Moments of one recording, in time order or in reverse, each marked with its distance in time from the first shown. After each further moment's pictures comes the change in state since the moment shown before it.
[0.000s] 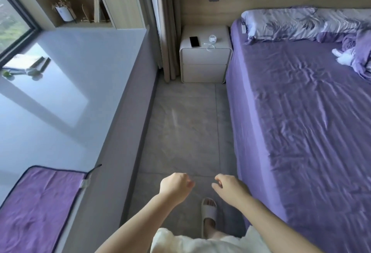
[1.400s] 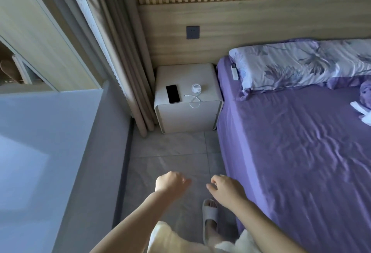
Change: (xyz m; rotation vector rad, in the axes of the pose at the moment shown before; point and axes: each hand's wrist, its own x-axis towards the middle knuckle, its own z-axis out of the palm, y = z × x) left_hand 0.555 0.105 -0.301 0.120 -0.012 0.074; right_hand 0.492 0.014 -0.352 0.018 0.158 0.048
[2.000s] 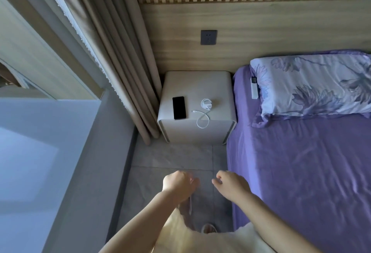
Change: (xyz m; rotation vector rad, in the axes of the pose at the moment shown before) left_hand 0.170 0.048 -0.079 -0.084 -0.048 -0.108; right_hand 0.205 0.032 -0.096 -0.038 -0.110 -0.060
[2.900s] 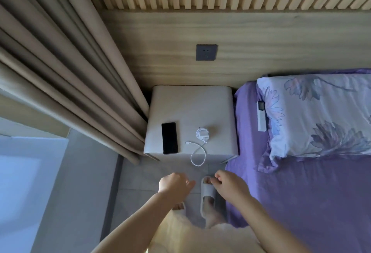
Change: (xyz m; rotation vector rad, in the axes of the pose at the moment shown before) left_hand 0.230 0.024 -0.111 0.011 -0.128 -0.007; right_hand 0.222 0.009 -0.119 0.135 -0.053 0.118
